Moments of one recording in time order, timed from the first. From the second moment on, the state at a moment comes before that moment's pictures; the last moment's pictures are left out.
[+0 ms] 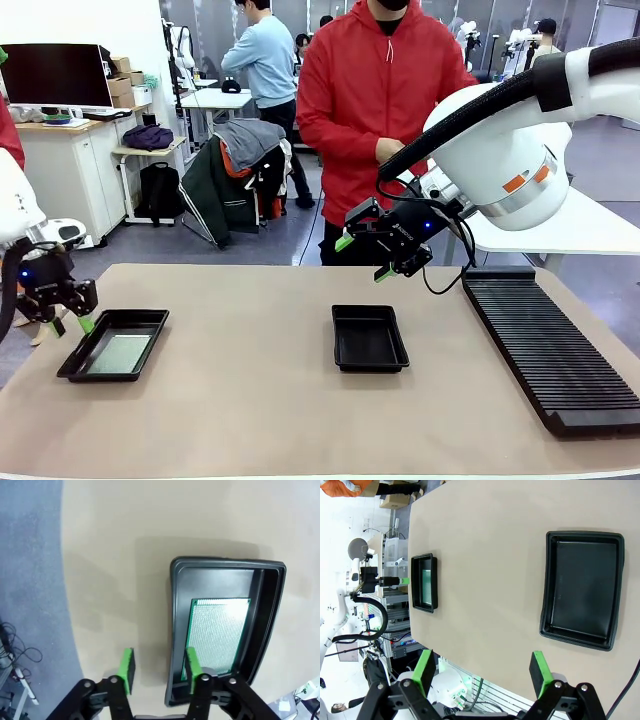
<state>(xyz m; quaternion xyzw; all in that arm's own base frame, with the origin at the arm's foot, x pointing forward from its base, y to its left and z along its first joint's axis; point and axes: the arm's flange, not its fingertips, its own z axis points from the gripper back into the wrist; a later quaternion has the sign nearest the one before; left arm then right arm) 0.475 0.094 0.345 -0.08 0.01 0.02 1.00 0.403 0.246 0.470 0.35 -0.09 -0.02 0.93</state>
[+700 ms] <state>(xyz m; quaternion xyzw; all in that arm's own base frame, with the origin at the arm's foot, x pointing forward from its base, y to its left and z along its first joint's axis) 0.434 0.061 0.477 0.05 0.01 0.03 1.00 0.403 0.246 0.470 0.35 -0.09 -0.02 0.93</state>
